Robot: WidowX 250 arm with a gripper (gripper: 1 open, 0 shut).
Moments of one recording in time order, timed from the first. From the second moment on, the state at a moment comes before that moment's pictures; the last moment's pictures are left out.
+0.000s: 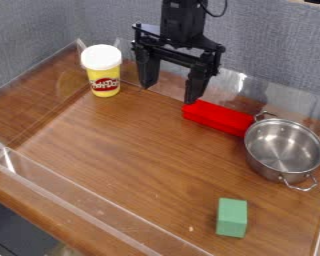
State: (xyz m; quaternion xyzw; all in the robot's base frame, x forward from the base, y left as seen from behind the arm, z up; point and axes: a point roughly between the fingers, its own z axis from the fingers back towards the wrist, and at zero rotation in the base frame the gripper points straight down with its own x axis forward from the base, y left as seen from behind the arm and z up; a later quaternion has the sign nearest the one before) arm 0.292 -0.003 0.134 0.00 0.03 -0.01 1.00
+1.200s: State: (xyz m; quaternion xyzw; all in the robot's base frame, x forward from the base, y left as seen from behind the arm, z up) arm 0.242 -0.114 0.059 -0.03 0.00 0.04 1.00
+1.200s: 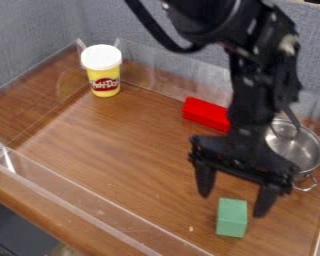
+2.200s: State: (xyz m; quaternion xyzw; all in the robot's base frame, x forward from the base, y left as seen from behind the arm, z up) arm 0.241 -0.122 0.023 -0.03 0.00 0.03 1.00
